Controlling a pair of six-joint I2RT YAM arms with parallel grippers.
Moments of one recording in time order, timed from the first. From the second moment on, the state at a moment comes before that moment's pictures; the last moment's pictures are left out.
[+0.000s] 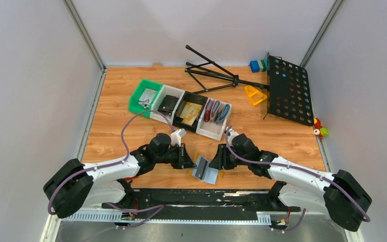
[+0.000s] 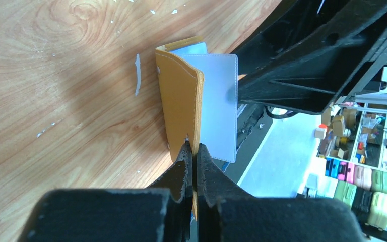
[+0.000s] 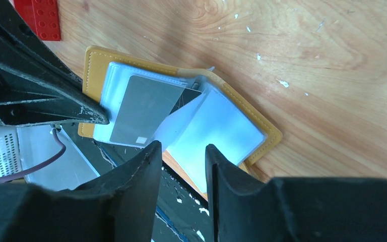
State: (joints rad) left arm -0.83 1.16 0.37 0.22 0.43 -0.83; right arm 0.84 1.08 0.40 -0.03 -0.24 0.77
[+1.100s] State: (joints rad) left arm -0.83 1.15 0.40 0.13 0.37 -0.81; right arm 0.86 1.20 0.42 0.05 -0.30 0.79
